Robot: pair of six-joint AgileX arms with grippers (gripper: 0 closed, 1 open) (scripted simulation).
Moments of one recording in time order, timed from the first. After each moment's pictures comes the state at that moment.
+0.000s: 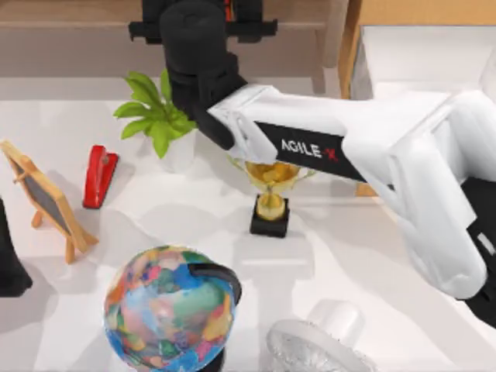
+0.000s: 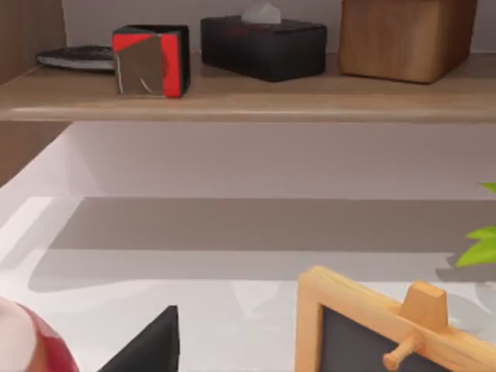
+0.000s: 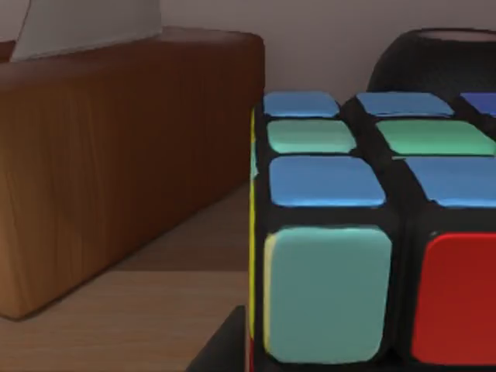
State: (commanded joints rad) left arm 0.00 0.00 0.00 0.00 0.00 0.00; right arm 0.74 2.62 2.08 0.53 0.78 0.01
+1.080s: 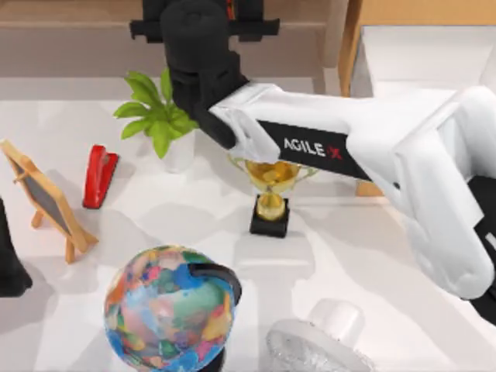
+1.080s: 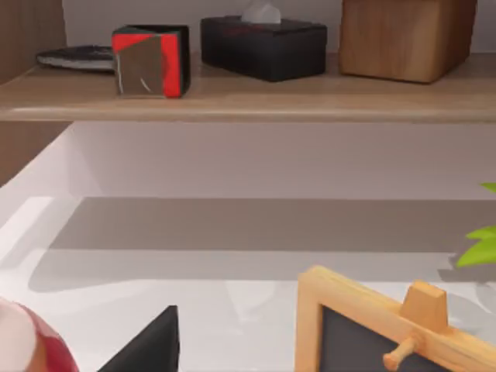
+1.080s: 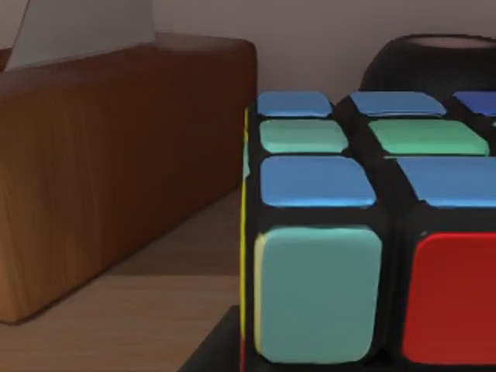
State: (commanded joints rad) left arm 0.00 0.00 0.00 0.00 0.00 0.00; right arm 0.75 2.58 2.05 0.52 0.78 0.02
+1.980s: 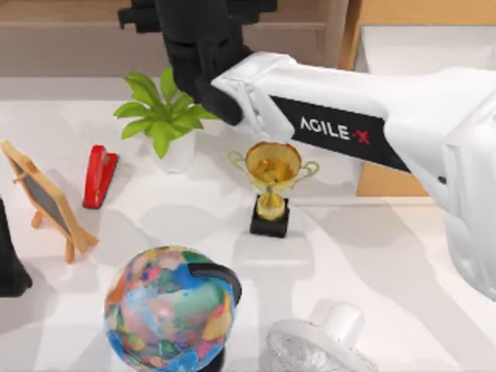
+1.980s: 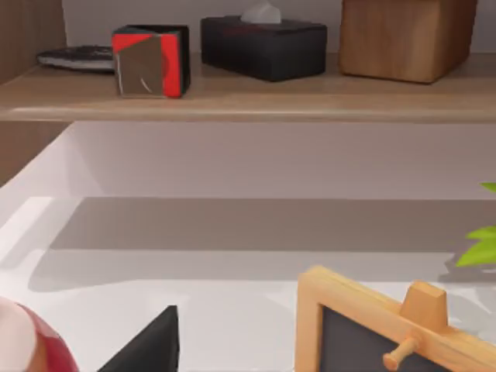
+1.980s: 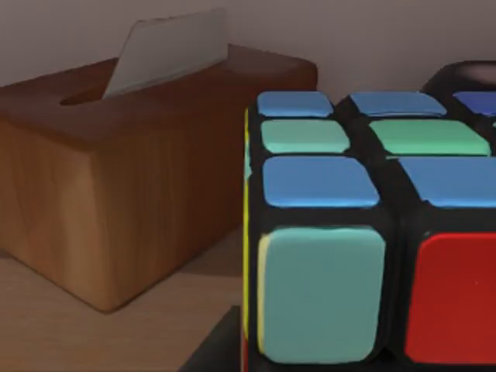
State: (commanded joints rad) left arm 0.00 0.00 0.00 0.00 0.00 0.00; right arm 0.76 2.44 2.00 0.33 0.70 0.06
